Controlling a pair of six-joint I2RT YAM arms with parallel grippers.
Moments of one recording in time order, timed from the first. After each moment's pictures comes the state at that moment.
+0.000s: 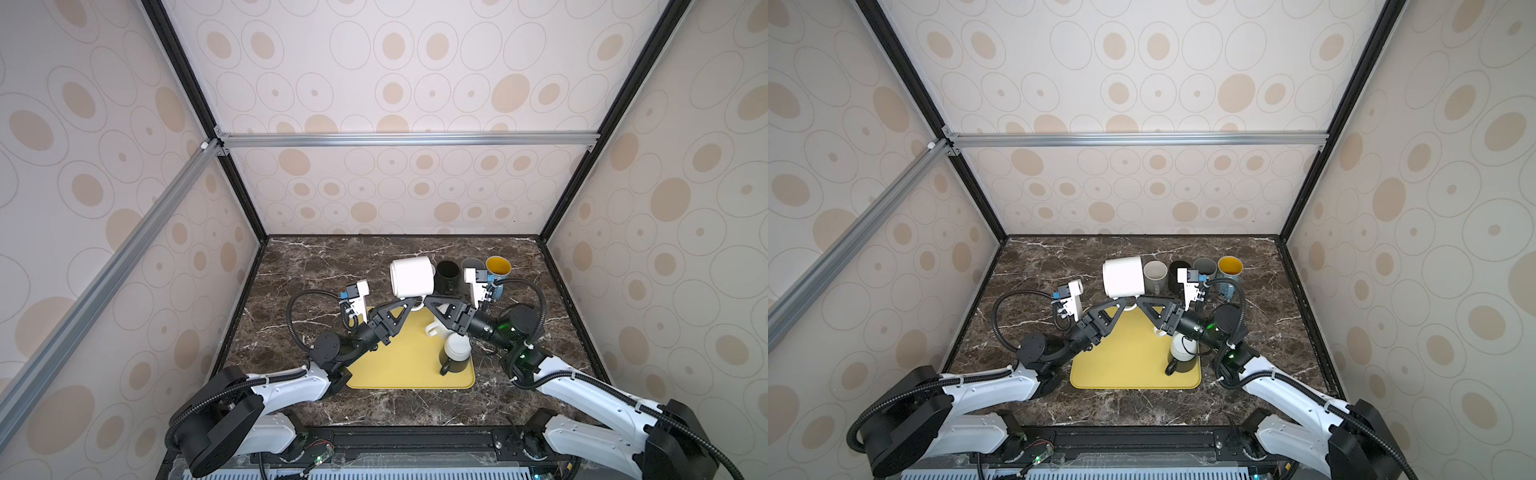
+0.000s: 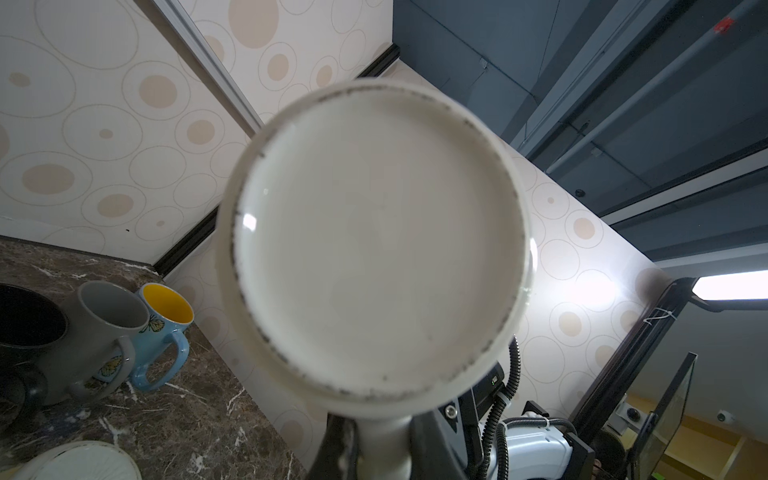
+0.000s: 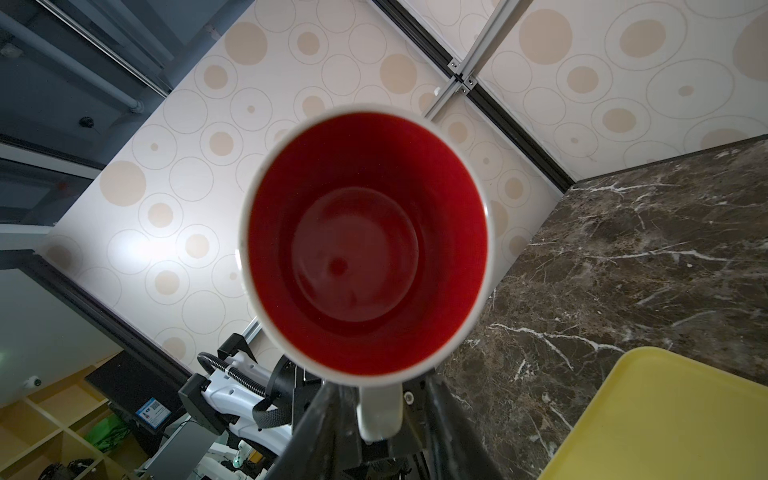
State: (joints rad) left arm -0.79 1.28 0.41 1.38 0.21 -1.01; right arm 0.65 1.05 0.55 0.76 -0.52 0.99
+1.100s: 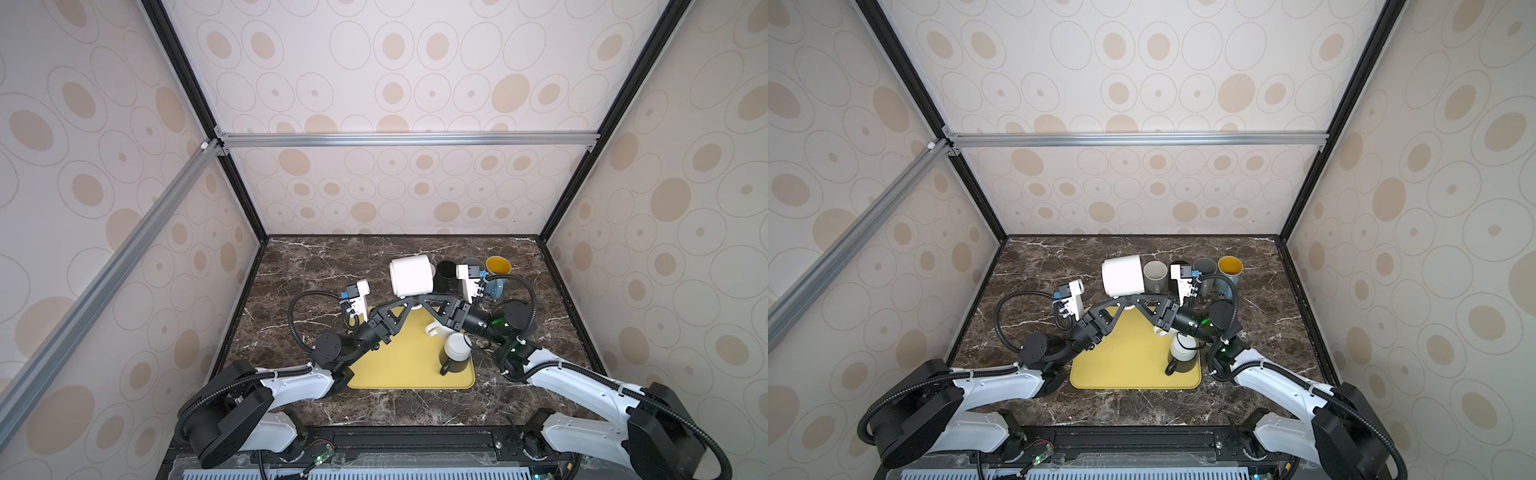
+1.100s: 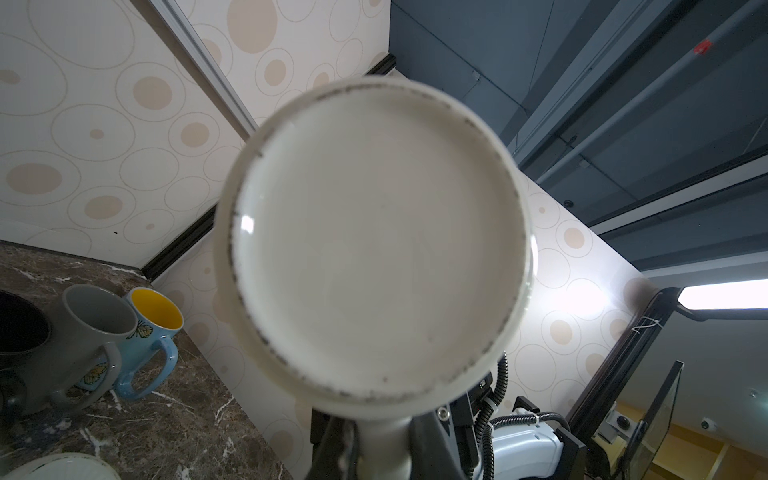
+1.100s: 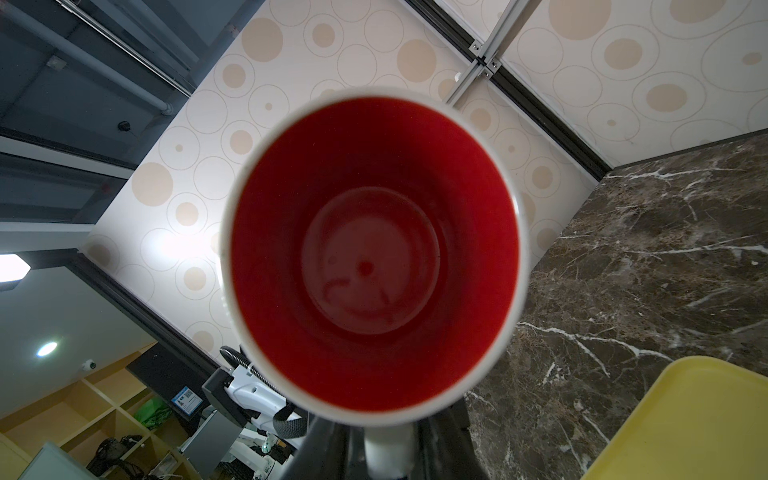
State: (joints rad) left arm -0.80 1.34 0.41 1.45 0.21 -1.04; right arm 0.65 1.16 0.58 0.88 -0.57 1.06
